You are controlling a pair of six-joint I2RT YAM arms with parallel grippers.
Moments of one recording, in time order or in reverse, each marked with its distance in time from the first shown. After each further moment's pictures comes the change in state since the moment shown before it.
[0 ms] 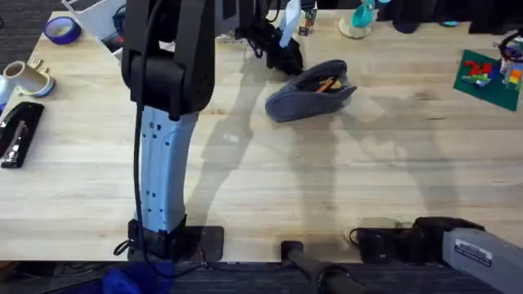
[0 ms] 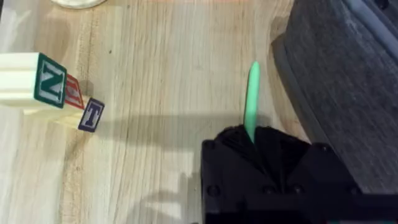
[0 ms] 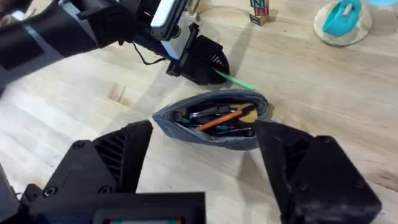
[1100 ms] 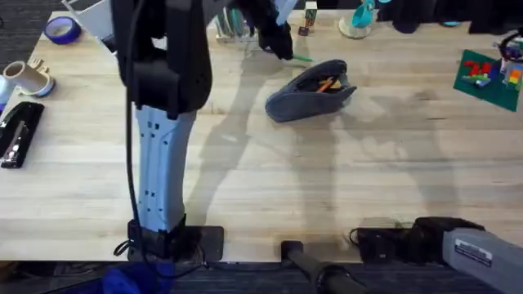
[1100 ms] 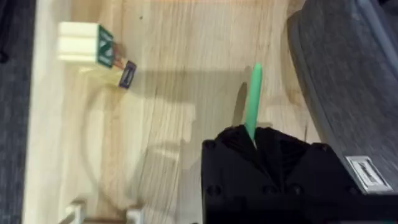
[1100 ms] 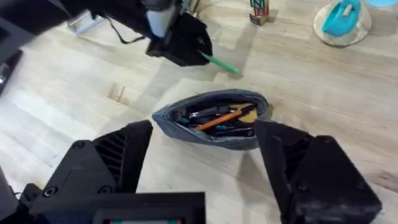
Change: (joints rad) left arm 0.020 -0.002 0.260 -0.317 -0.171 -0.002; right arm 0.000 0.000 0.000 0.000 0.000 -0.003
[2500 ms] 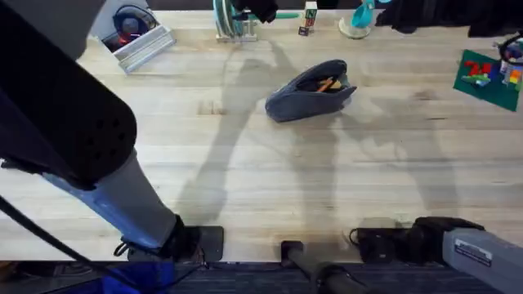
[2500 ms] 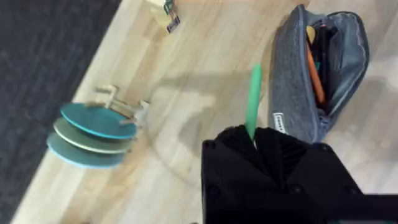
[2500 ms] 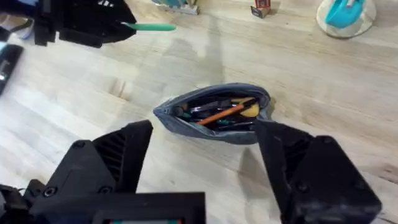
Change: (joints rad) left arm 0.032 -0.521 -0.245 -0.064 -0.175 -0.358; right arm 0.000 0.000 0.000 -0.026 0.000 0.000
